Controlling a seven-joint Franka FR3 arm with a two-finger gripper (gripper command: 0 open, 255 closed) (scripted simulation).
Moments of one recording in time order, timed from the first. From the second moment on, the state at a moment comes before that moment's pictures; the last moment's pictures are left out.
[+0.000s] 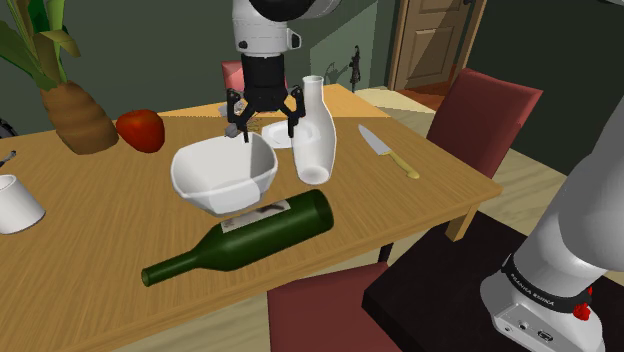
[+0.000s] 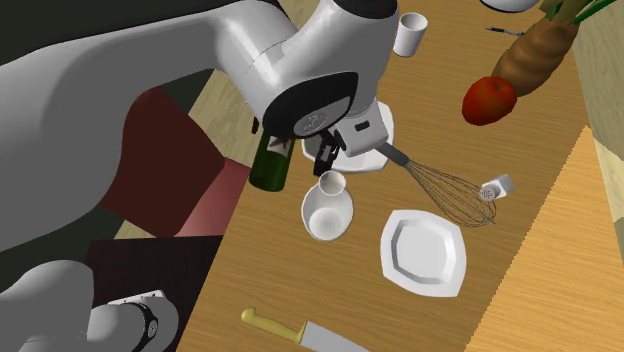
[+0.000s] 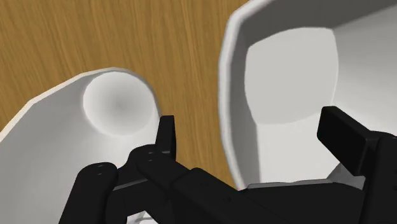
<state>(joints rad) 0.12 0.08 0.44 -1.75 0.06 1.85 0.93</state>
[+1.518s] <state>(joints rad) 0.12 0.09 0.44 -1.76 0.05 1.87 0.94</state>
